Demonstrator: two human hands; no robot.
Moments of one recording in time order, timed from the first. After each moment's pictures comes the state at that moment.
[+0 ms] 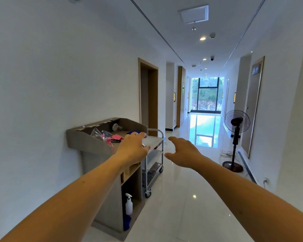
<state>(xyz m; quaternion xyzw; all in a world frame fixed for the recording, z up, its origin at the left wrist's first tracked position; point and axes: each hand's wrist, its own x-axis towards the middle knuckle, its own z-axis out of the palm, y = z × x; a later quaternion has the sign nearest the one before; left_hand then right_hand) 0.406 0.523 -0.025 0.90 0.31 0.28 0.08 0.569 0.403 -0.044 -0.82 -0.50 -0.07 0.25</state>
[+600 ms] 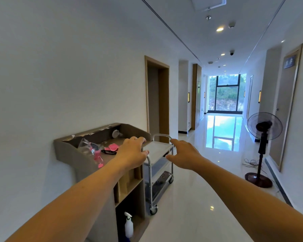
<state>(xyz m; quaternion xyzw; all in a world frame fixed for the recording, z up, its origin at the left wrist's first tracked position) 0.617 0.656 -0.017 0.89 0.36 0.26 0.08 0.822 0.577 -0.050 -0.78 -0.55 -0.03 0.28</state>
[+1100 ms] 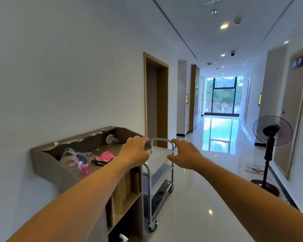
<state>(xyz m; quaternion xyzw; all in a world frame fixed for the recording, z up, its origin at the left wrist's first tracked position) 0.707 0.855 -0.032 0.90 0.34 0.27 0.09 0.900 0.769 -0.063 -0.79 -0.53 -0.05 0.29</state>
